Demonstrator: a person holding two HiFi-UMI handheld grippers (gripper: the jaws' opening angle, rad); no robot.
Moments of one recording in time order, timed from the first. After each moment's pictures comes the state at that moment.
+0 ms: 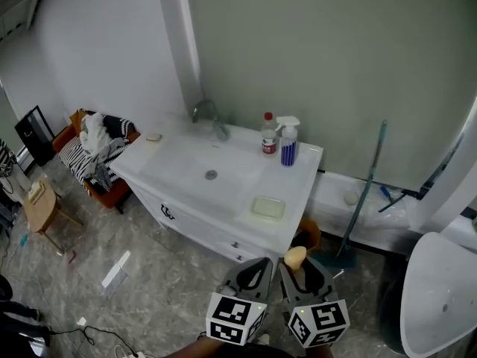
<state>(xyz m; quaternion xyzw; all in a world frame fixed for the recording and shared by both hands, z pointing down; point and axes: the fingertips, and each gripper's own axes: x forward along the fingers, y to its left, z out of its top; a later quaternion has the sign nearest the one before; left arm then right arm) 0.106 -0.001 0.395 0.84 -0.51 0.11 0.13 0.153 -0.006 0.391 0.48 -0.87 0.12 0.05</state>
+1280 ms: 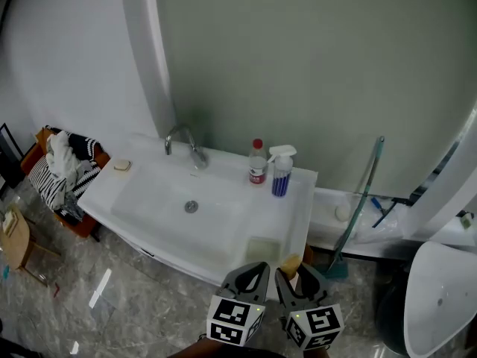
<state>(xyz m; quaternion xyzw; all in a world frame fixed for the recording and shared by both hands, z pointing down) 0.068 -0.163 0.416 0.88 -0.45 0.11 0.15 0.113 -0.157 0.411 0.53 -0.83 0.12 0.08</state>
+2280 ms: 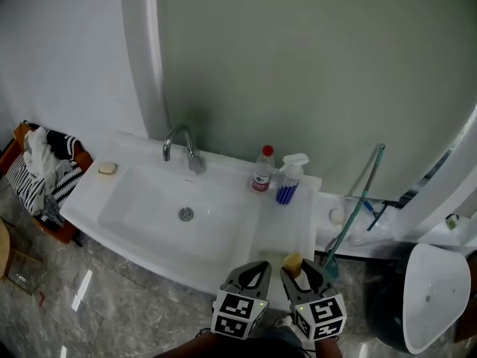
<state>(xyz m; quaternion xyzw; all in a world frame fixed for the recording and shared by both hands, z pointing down) 0.028 -0.225 0.455 0.90 -0.39 0.11 0.17 0.078 -0.218 0.449 0.53 -0.82 0.09 0.19</state>
